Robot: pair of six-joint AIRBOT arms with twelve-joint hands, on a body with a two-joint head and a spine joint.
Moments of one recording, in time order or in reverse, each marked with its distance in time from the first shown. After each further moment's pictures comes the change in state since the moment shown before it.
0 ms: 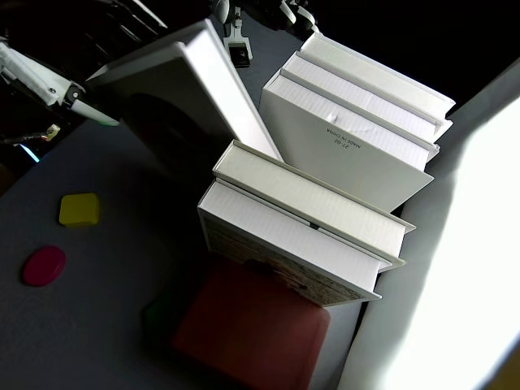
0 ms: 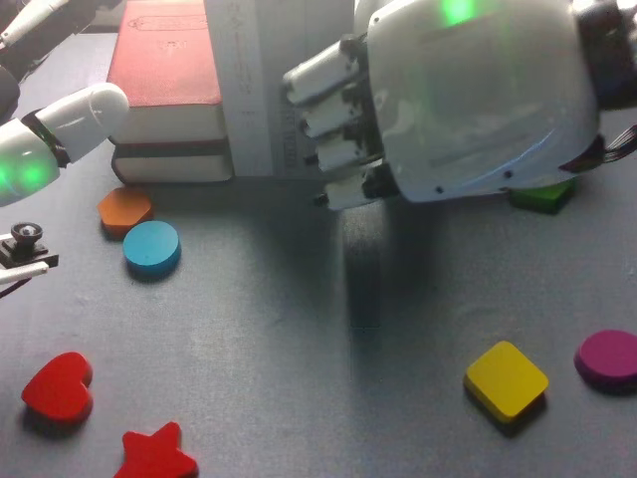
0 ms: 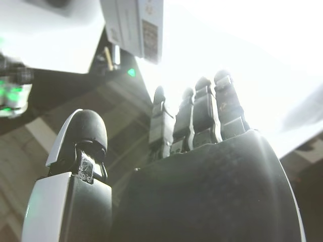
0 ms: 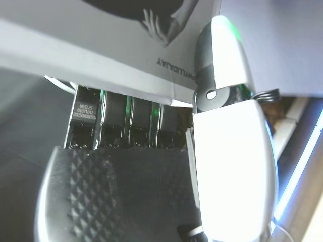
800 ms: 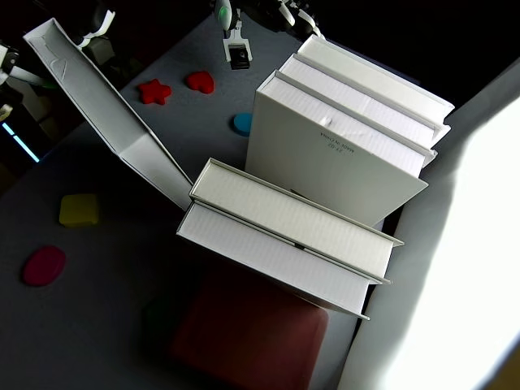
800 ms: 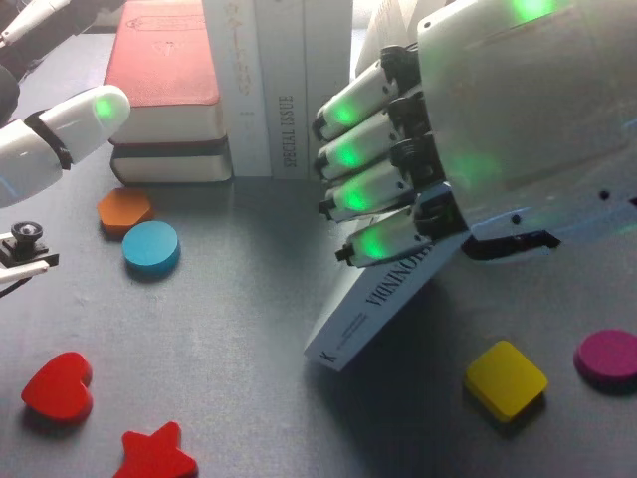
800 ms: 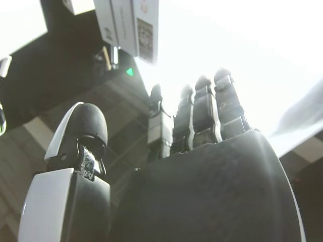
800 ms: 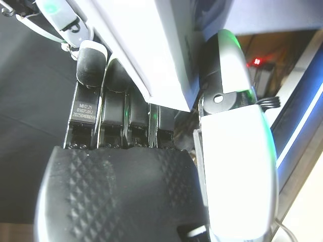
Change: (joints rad) left arm 0.000 0.000 0.000 -0.003 -0.002 0.000; right arm 0.046 0.089 -0.030 0.171 0.186 0.021
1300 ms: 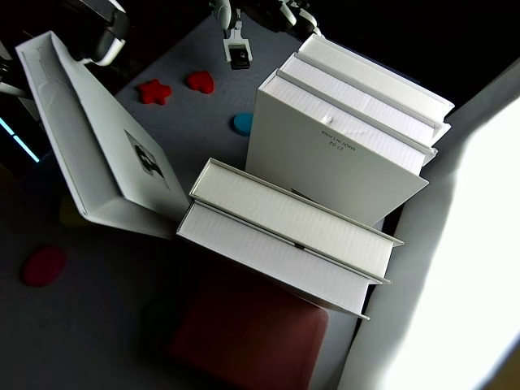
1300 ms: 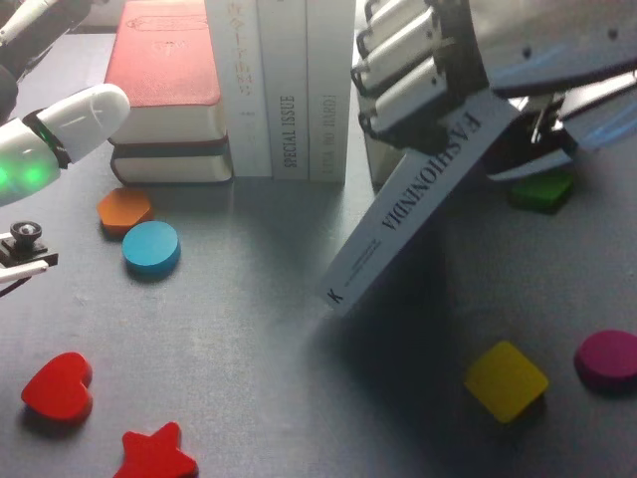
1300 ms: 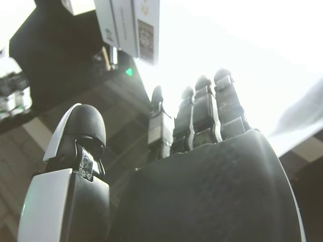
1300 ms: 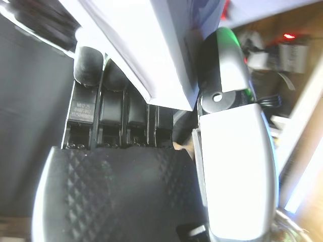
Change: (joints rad) left arm 0.000 0.000 0.000 -0.005 0.002 0.001; right arm 0.058 -0.053 0.167 -0.013 -0.032 0.252
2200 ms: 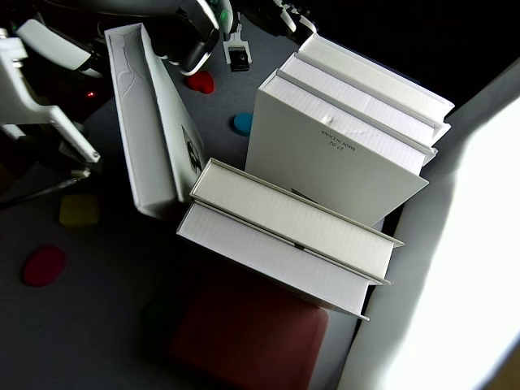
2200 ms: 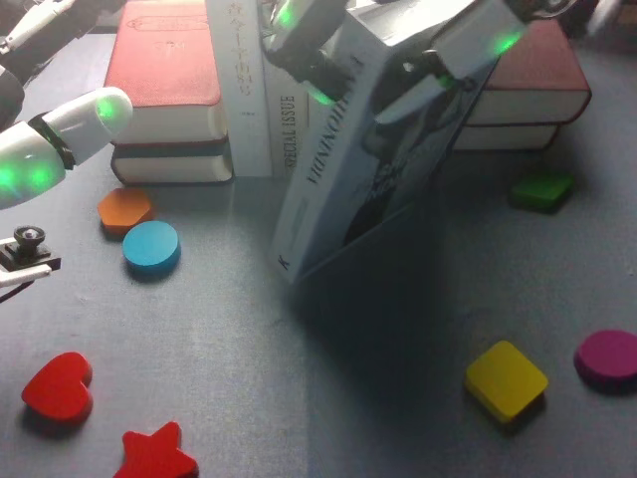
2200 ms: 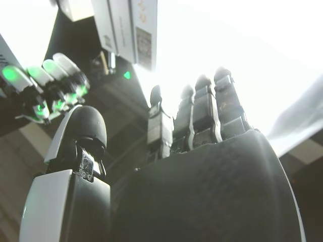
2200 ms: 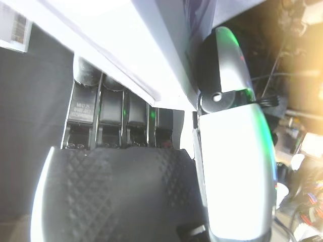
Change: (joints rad) left arm 0.000 -0.010 0.005 -0.011 0.021 0.003; right arm -0.068 -0.308 0.345 0.127 -0.011 0.176
